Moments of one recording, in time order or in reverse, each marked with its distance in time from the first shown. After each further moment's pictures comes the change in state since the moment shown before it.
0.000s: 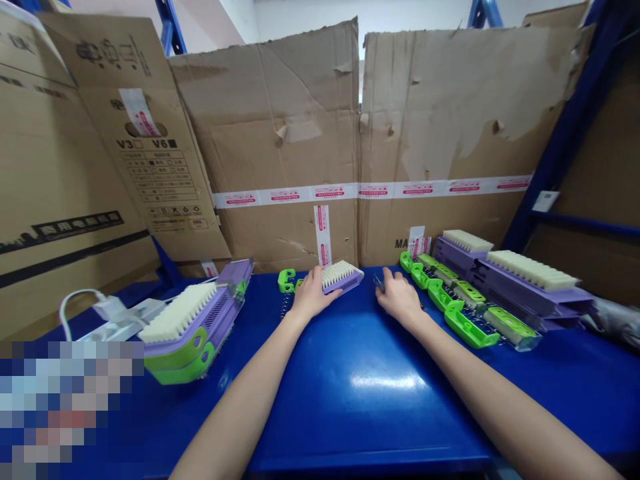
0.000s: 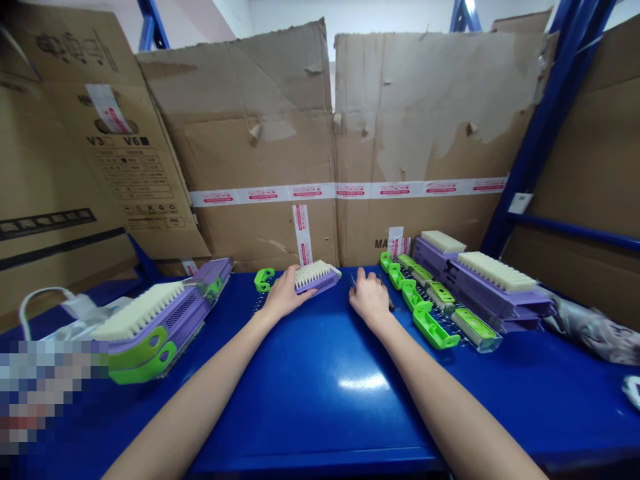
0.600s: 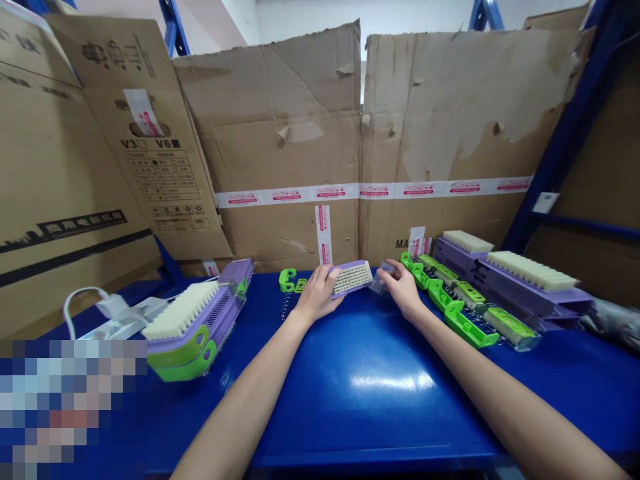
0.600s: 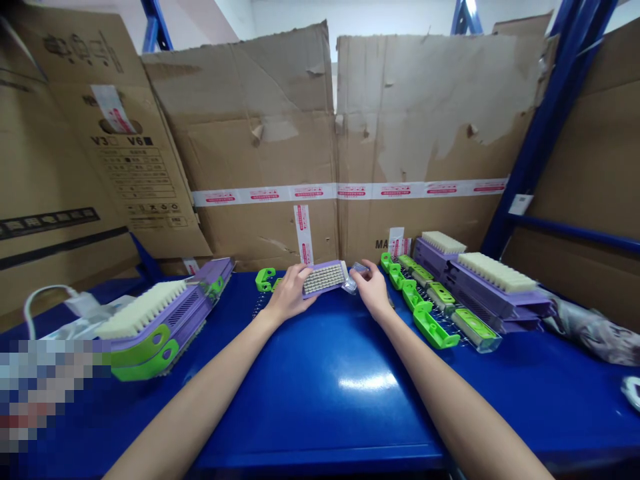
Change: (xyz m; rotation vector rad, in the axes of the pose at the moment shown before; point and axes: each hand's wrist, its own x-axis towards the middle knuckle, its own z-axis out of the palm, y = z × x) left_hand 0.002 -0.004 0.007 0.089 0.379 0.671; right_hand 0.021 0.010 0.019 1.305 0.144 0.156
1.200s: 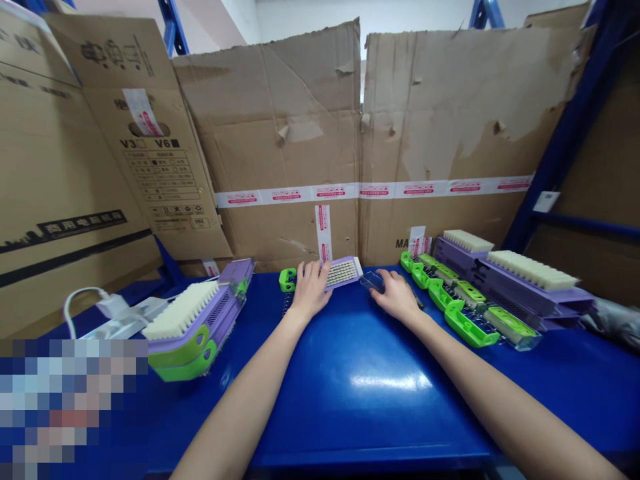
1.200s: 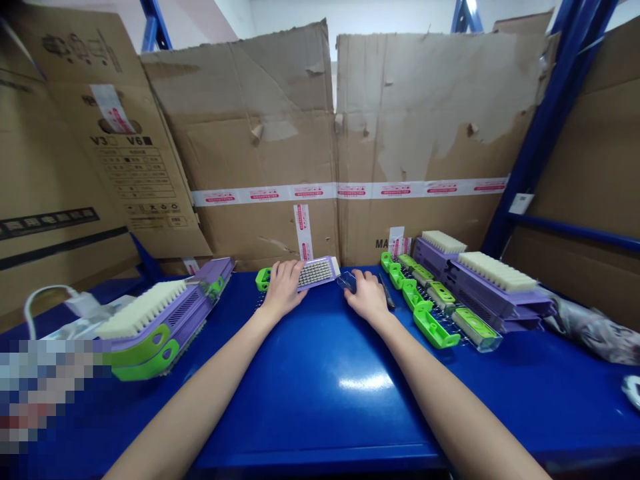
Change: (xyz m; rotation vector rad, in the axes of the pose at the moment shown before) left_hand 0.000 -0.006 -0.006 0.328 -0.217 -0.200; right_hand -0.014 -0.004 -0.001 -1.032 -0.154 -0.247
